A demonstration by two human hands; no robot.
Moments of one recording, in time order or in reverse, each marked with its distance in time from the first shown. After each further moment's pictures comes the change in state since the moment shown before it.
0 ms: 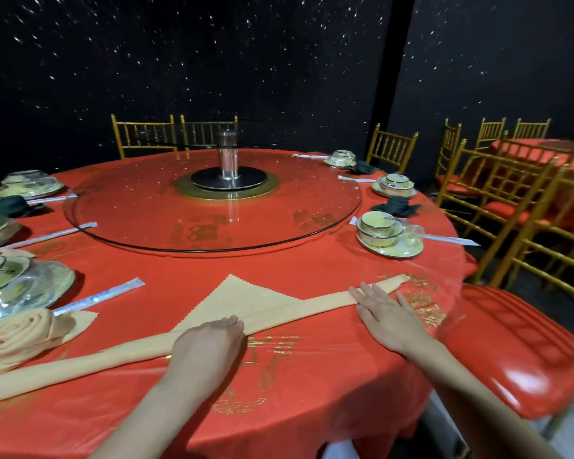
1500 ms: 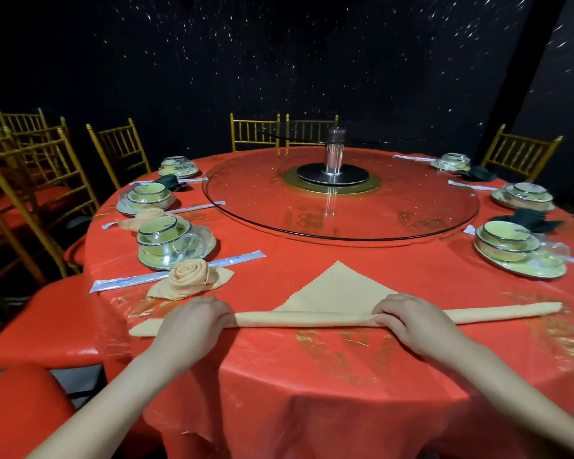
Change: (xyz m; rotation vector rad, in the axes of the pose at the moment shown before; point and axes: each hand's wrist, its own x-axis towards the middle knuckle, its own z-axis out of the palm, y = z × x) left_hand -0.101 -0.127 -0.083 -0.113 -0.135 -0.390; right_hand 0.001 -0.129 0.003 0.116 0.107 -0.528
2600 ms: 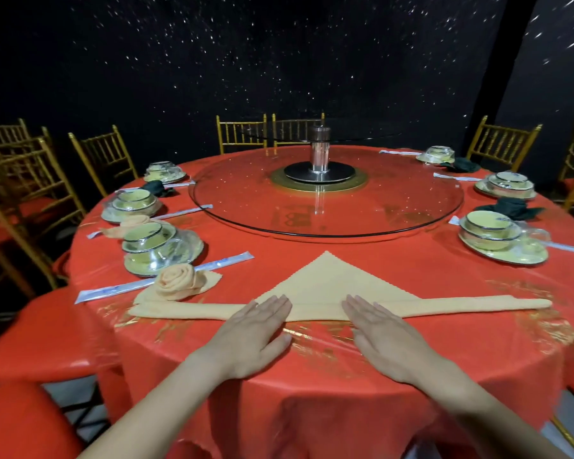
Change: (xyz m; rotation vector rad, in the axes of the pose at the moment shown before) left_hand 0.015 0.067 0.031 0.118 -0.336 0.398; right_hand -0.017 -0.028 0.021 -0.122 -0.144 -0.022
